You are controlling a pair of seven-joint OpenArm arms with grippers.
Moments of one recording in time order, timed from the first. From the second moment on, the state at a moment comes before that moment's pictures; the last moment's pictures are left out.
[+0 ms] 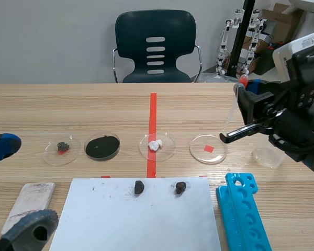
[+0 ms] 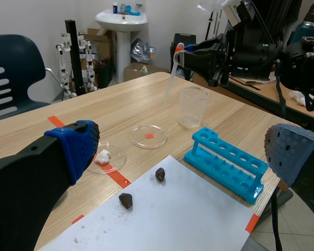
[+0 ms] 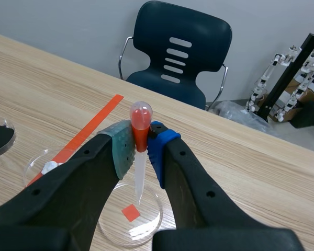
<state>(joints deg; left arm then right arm) 60.4 -34.5 -7.9 115.9 -8.4 -35.0 -45.3 -20.3 18.1 0.0 104.6 2.9 13.4 8.0</state>
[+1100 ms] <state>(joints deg) 60.4 -34.5 -7.9 115.9 -8.4 -35.0 -45.3 -18.4 18.1 -0.2 104.6 2.9 15.8 7.9</state>
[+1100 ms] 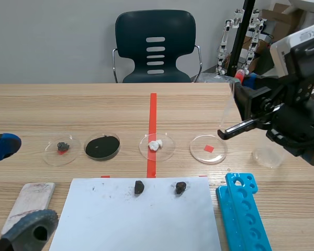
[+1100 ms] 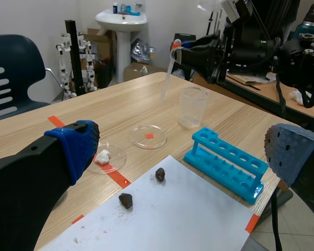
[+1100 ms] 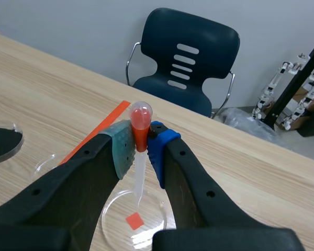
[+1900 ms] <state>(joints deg) 60.4 -34.5 -7.9 115.9 -8.4 -35.0 -45.3 -9.4 14.8 -12.3 97.7 2.9 15.9 6.9</state>
